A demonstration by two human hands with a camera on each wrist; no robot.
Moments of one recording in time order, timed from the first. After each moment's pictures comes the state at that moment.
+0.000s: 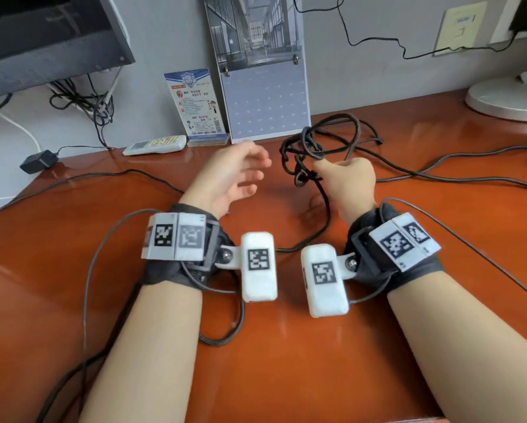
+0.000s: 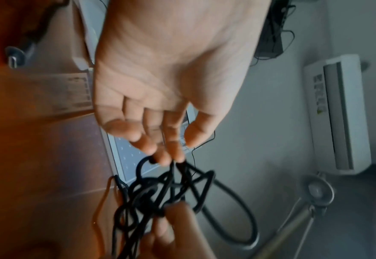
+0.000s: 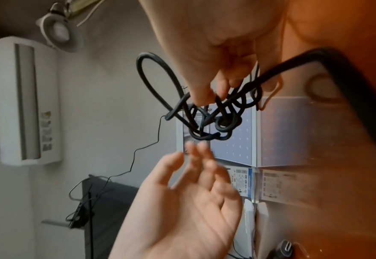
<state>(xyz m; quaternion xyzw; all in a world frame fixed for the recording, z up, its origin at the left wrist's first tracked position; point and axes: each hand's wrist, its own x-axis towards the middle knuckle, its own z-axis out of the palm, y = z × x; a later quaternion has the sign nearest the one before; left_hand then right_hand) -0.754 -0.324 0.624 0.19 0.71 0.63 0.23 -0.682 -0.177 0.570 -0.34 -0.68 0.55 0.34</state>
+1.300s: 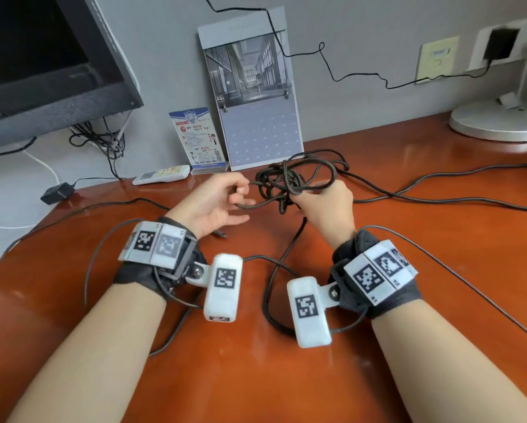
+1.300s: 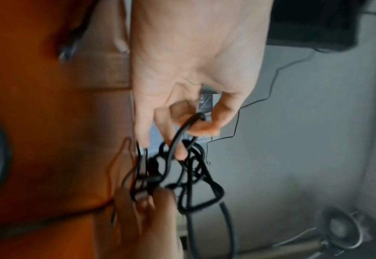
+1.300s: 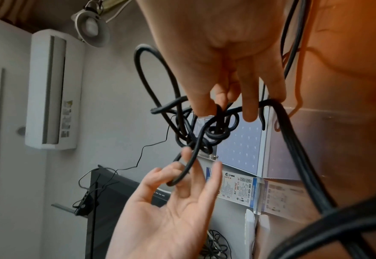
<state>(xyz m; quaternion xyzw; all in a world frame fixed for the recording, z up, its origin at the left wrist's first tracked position) -0.751 -0.329 0.645 0.14 0.68 0.64 0.33 -0.669 -0.185 0.581 -0.25 -0.74 0.53 0.33</state>
